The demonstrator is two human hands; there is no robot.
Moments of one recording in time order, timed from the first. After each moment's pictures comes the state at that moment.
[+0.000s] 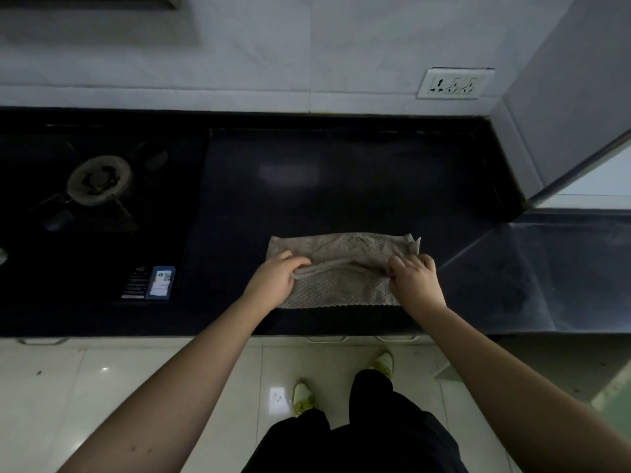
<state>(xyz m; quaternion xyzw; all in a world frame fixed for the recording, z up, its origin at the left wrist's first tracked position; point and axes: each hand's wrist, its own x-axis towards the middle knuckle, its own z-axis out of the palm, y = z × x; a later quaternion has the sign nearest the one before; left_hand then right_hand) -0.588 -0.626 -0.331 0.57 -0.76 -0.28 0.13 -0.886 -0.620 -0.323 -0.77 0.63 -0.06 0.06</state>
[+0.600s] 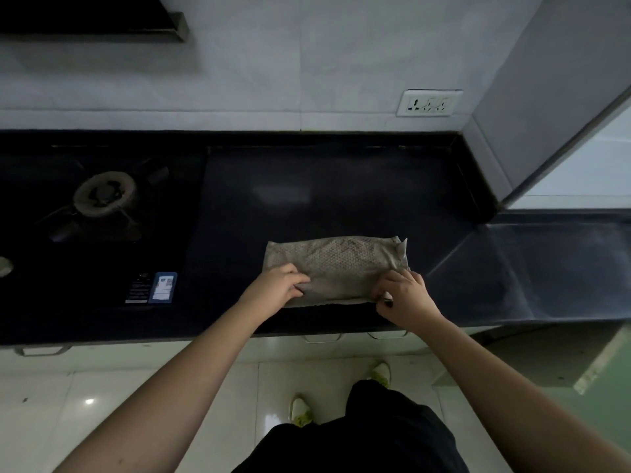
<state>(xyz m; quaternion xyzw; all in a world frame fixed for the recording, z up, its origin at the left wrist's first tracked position) -0.587 -0.602 -0.313 0.51 -0.81 -0.26 0.09 -0.887 -0.578 -0.304 -0.78 0.60 -0.08 0.18</state>
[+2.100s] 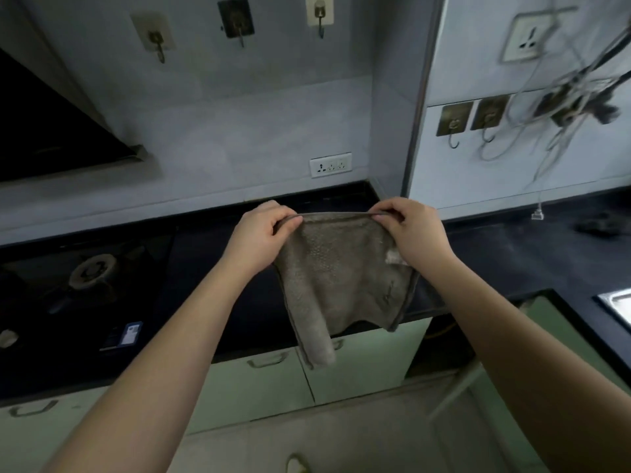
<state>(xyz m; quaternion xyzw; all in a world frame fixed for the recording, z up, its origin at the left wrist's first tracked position) -0.780 -0.543 -0.056 0.49 -0.80 -0.13 0.31 -1.043 -0.504 -0.064 -0.64 0.60 -0.44 0.19</state>
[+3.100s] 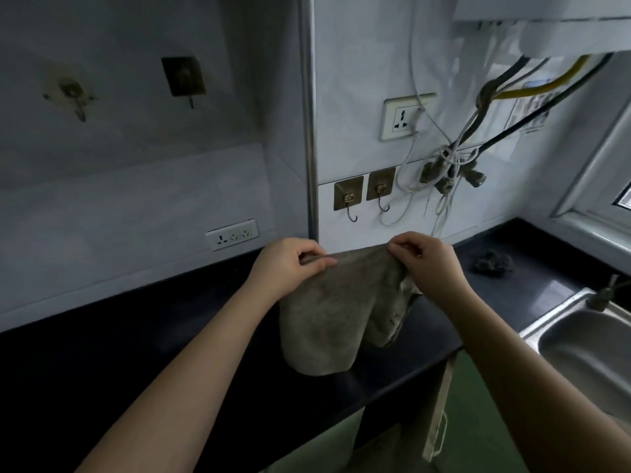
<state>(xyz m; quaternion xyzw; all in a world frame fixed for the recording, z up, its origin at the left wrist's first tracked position) -1.005 -0.679 -0.035 0.38 -0.85 -0.27 0.24 -1.238 -0.574 -0.047 -0.53 0.72 -0.43 0.11</state>
